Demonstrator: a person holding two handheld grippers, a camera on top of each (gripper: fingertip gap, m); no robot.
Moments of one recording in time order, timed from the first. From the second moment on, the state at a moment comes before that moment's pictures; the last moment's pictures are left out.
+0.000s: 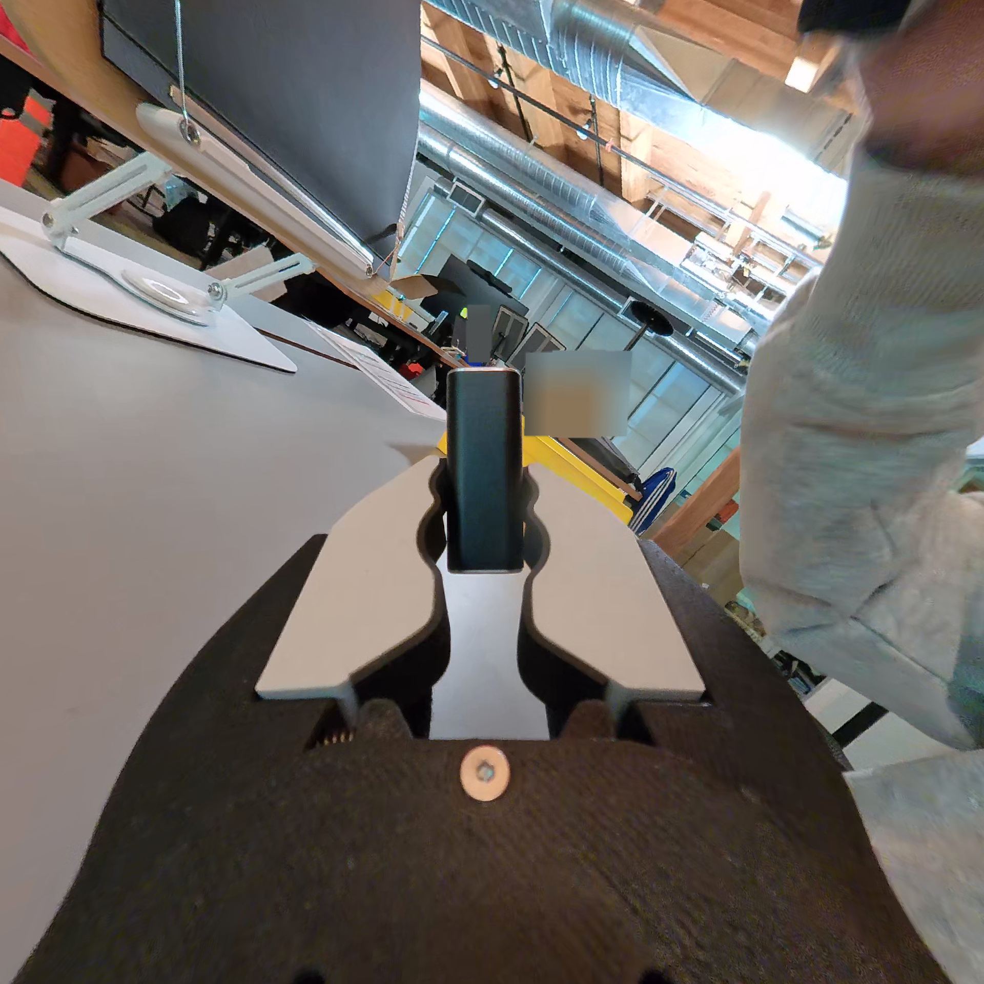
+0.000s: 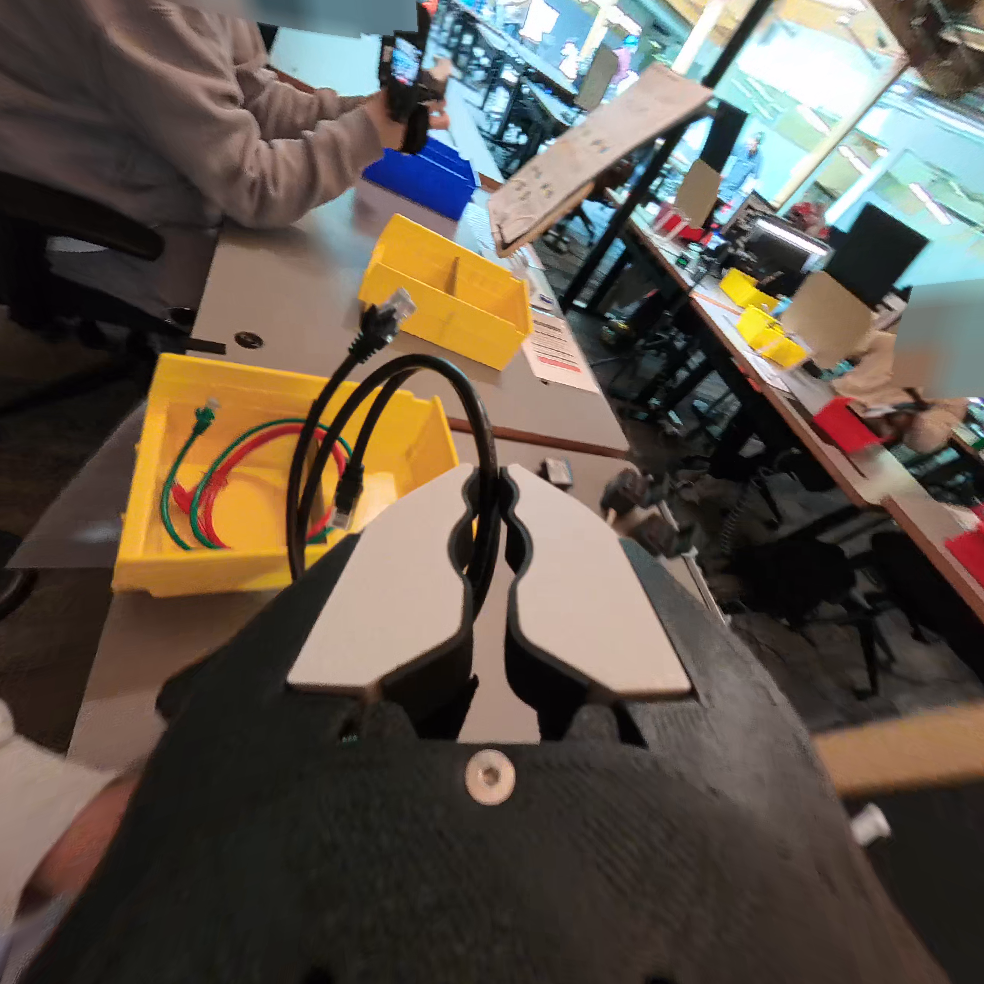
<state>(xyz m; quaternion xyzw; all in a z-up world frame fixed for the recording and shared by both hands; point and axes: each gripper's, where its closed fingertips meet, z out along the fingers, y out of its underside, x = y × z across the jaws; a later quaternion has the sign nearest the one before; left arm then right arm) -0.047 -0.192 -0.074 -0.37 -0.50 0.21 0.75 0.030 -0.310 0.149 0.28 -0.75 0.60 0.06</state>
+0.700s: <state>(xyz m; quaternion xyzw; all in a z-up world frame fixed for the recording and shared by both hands) -0.042 -0.198 -0.075 -0.38 -0.51 0.26 0.73 -0.156 -0.034 -0.087 -0.09 -0.82 0.56 -0.11</state>
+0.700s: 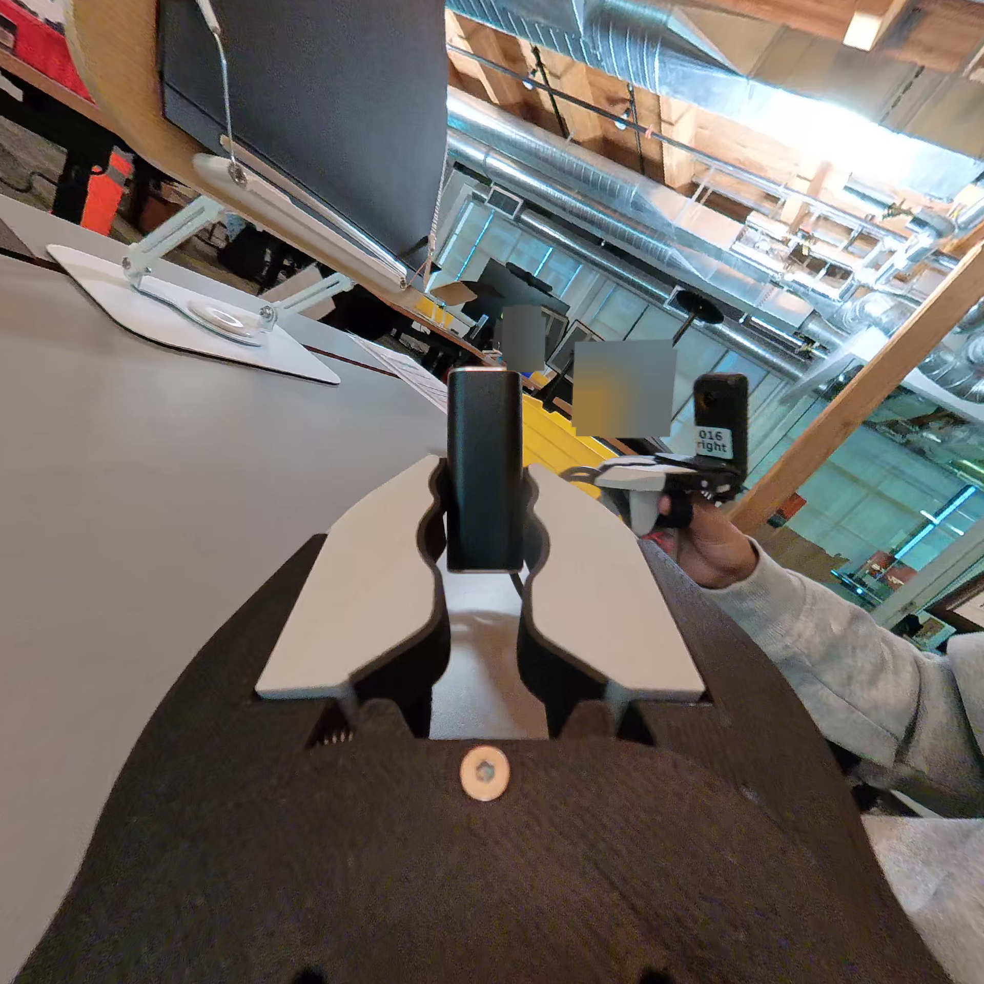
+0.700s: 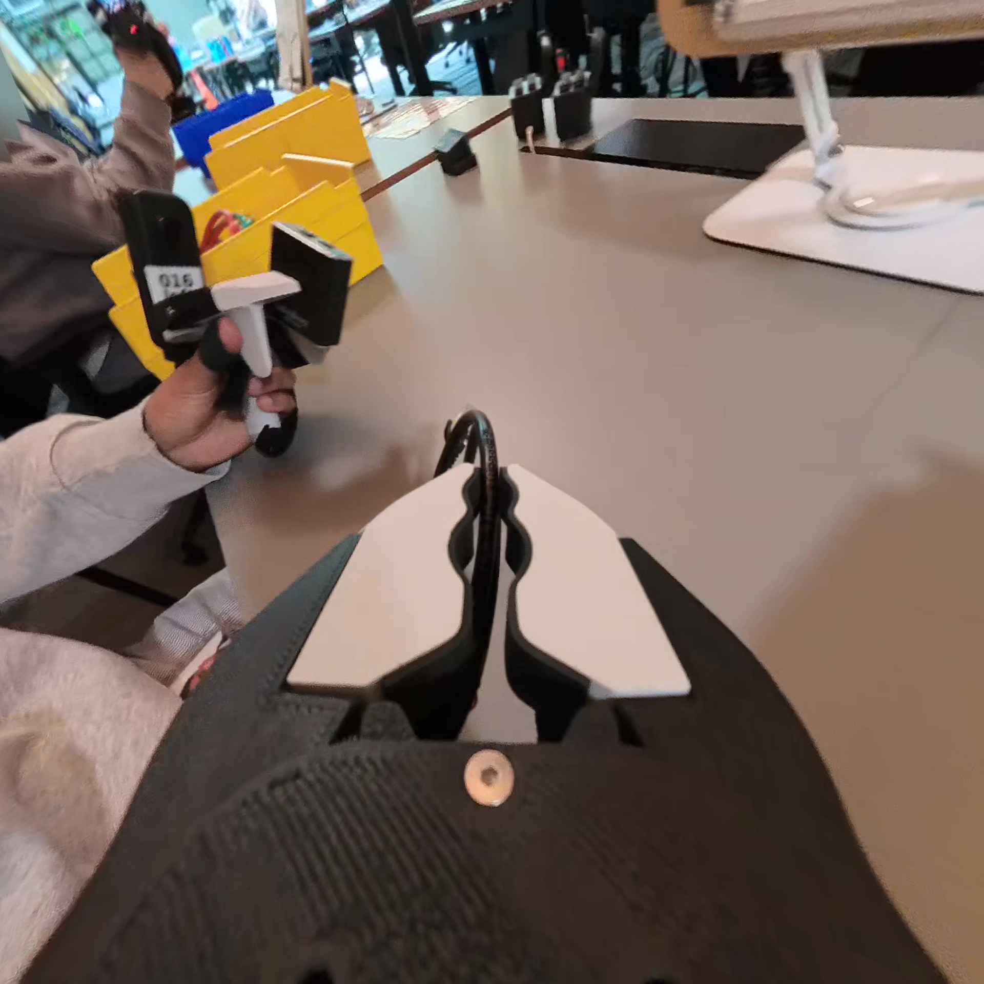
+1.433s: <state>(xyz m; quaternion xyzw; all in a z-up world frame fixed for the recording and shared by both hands) -0.045 -0.177 -0.076 -0.44 -0.49 0.25 0.71 -0.121 -0.075 -0.157 -0.01 -0.91 0.40 0.08</state>
